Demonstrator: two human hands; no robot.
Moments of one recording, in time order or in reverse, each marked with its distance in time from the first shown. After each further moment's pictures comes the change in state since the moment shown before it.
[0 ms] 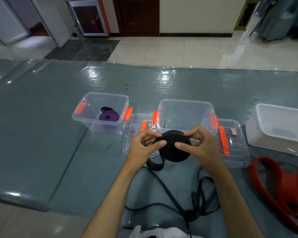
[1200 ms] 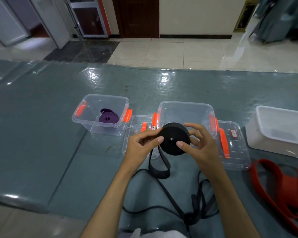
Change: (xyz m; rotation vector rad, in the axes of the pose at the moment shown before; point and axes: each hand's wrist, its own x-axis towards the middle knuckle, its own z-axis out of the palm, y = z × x) left_hand 0.004 0.014 0.001 0.004 0.019 0.039; right_hand 0.001 -0.005 0.004 0.054 -0.028 -0.180
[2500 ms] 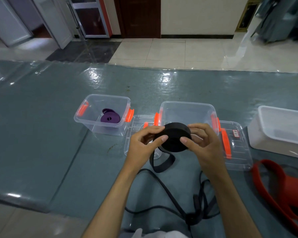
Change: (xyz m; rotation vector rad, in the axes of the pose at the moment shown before) left_hand -0.001 0.011 0.005 0.109 0.038 0.101; right_hand 0.001 -0.002 0.003 0.039 0.103 -0.012
